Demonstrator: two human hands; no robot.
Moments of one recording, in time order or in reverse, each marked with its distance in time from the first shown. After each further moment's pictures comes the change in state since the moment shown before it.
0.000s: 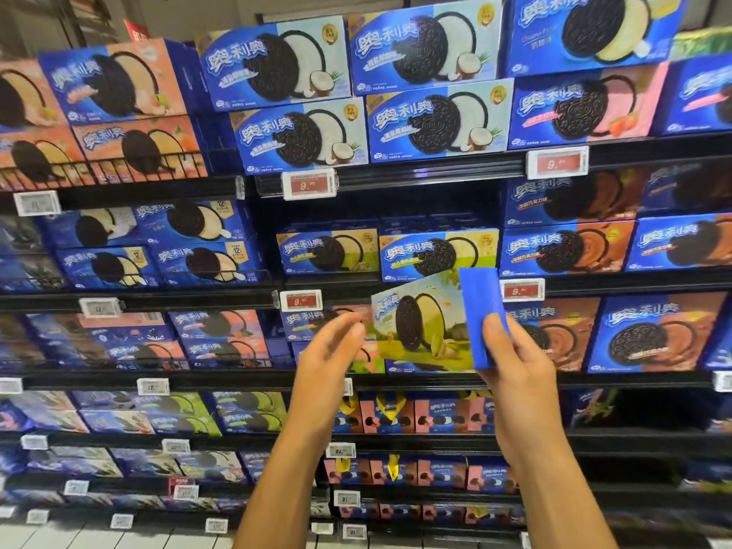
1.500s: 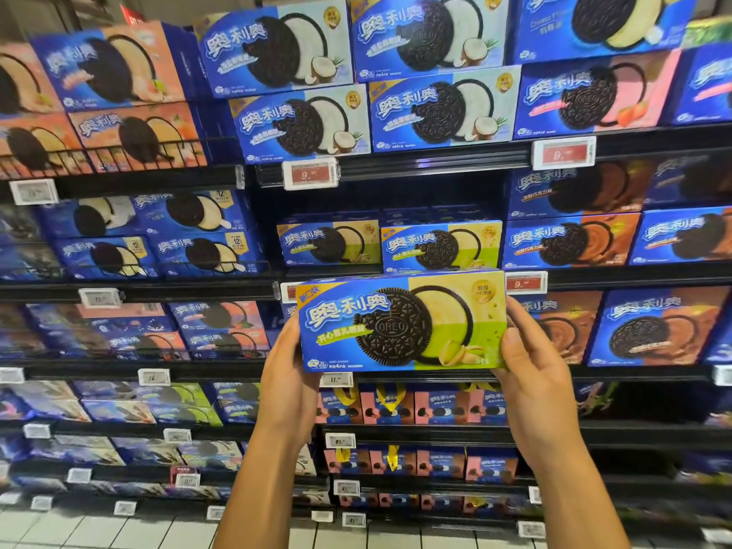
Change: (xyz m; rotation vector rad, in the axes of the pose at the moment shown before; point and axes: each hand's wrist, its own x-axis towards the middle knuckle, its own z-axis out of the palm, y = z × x) left_hand 0.005 -0.012 -0.023 -0.571 0.112 -0.020; right_hand 0.004 0.020 -0.029 -0.044 -0.096 -0.091
